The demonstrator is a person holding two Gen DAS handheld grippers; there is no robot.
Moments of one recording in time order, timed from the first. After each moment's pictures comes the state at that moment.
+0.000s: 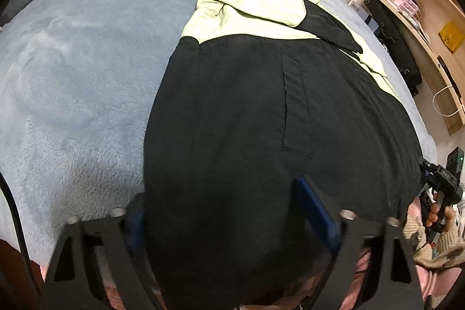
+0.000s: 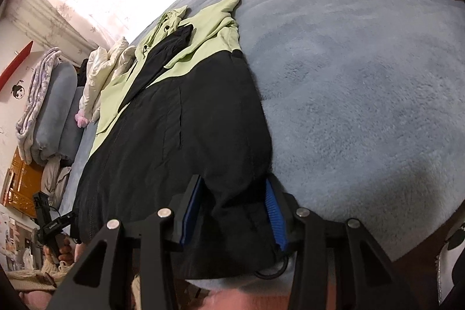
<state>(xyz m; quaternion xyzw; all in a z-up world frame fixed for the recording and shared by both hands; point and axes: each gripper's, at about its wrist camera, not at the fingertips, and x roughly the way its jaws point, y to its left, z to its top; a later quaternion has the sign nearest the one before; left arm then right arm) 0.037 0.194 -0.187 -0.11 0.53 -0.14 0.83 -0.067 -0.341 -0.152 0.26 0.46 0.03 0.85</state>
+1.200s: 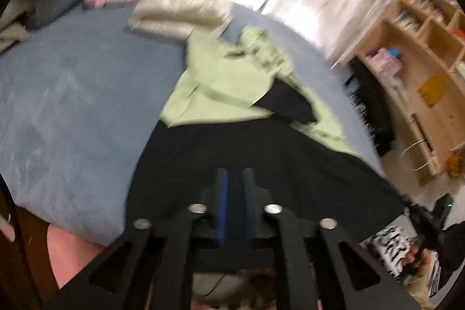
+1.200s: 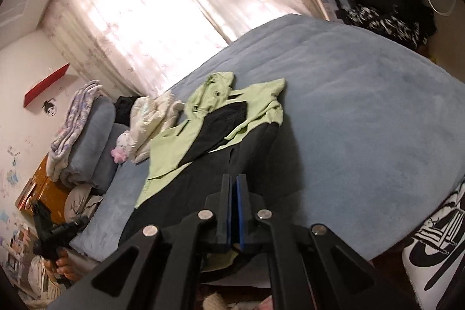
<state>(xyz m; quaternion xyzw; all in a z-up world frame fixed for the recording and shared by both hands) 0.003 0.200 -0.070 -0.20 0.45 -0.11 0.86 -0.102 -0.336 -0.019 0.27 0.34 0.05 0.90</state>
